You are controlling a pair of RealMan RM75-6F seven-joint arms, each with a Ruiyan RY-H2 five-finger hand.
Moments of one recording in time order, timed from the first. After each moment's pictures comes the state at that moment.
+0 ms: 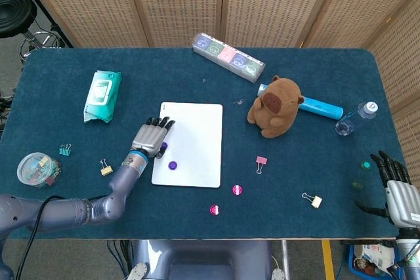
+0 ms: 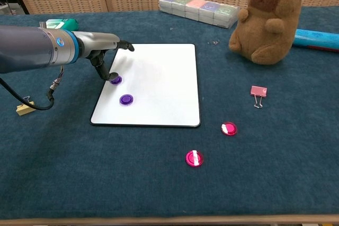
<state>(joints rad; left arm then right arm) -1.09 -1.57 -0.14 -1.46 0.38 0.87 0.65 0.08 -1.11 0.08 -1.57 -1.42 1.39 0.18</state>
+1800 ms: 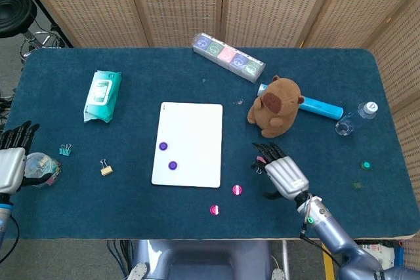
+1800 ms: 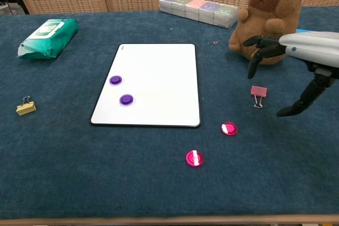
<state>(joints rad) -0.37 -0.98 0.04 -1.85 1.10 1.39 0.14 0.50 -1.31 0.15 -1.78 -1.37 0.95 -0.32</state>
